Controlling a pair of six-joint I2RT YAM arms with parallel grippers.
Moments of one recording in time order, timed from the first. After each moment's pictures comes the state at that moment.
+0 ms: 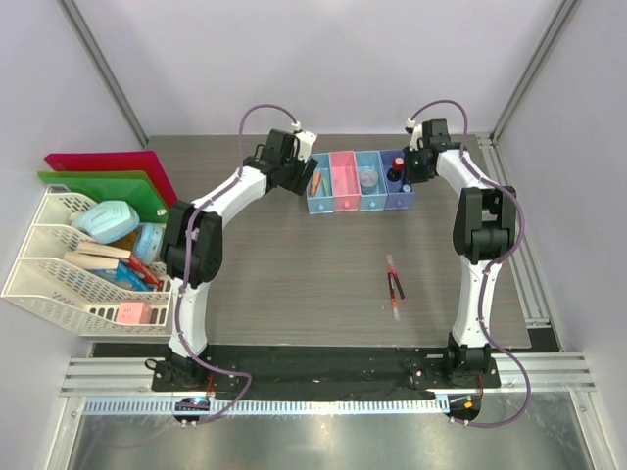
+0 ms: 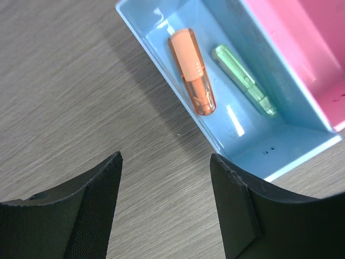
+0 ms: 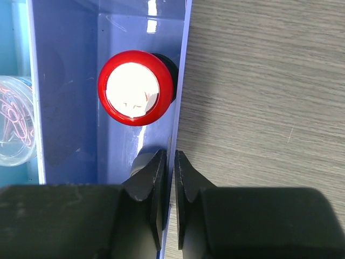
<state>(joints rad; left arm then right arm) -0.44 2.12 1.74 -0.37 0.04 0.15 0.04 2.23 1.83 -0.53 -0.17 -0.05</state>
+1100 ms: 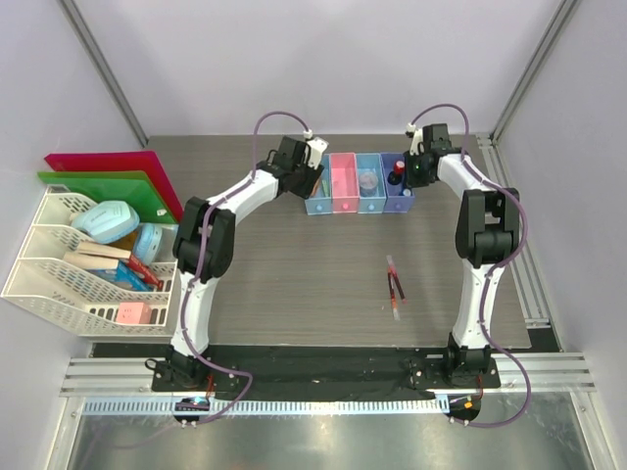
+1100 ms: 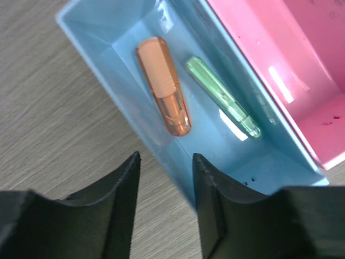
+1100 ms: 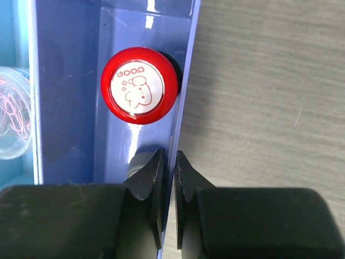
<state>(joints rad) -0.47 2.21 1.79 -0.34 0.05 0.15 0.05 2.18 1.75 -0.49 -0.17 -0.05</state>
